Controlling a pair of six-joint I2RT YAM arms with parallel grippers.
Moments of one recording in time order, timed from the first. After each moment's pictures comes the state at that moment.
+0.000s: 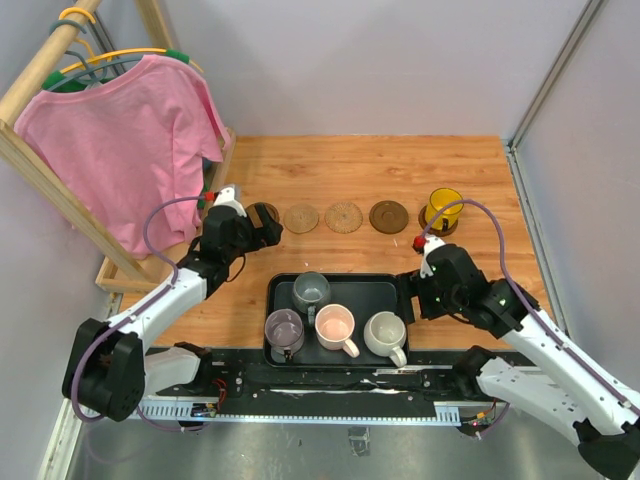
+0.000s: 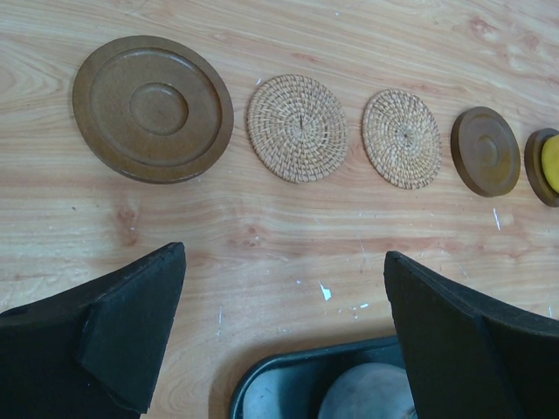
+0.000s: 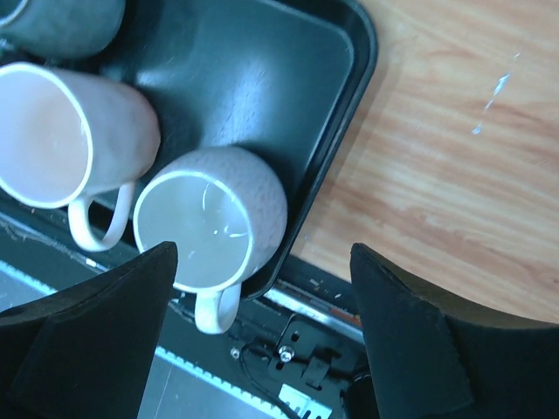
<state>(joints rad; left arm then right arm) -0.35 1.16 0.61 0.11 -0.07 -0.53 0.69 0.76 0.79 -0.93 0.03 0.34</state>
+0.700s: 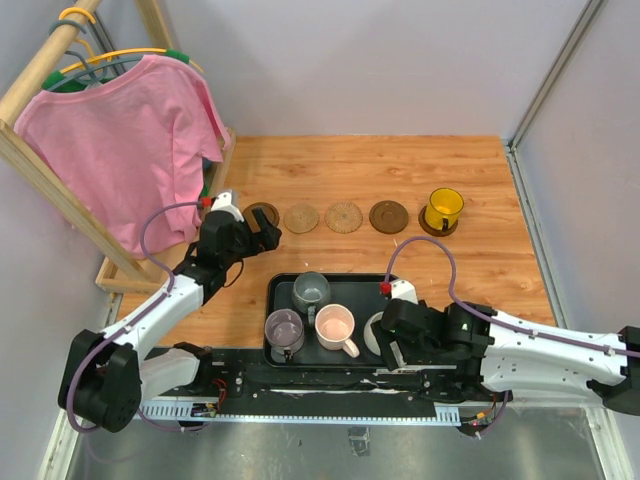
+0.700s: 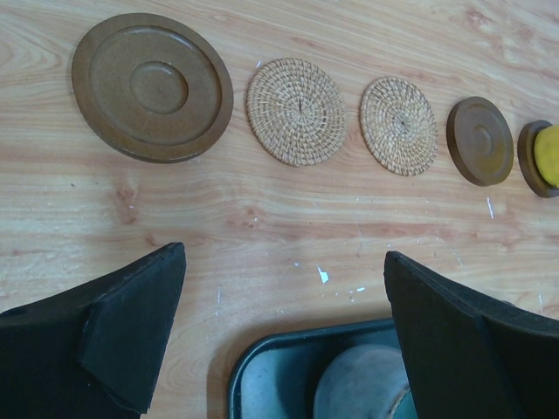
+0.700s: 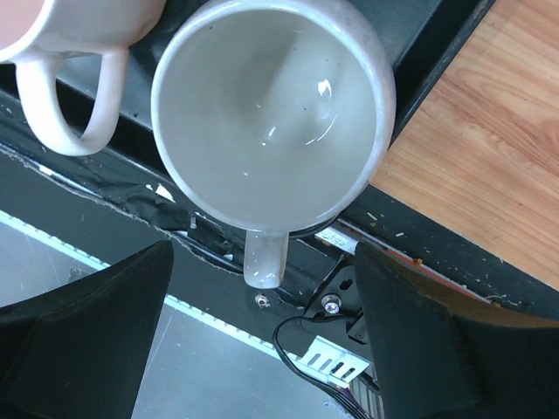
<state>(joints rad) -0.35 1.10 0.58 0.07 -0.06 -0.55 1.27 0.85 0.68 -0.99 0.21 0.76</state>
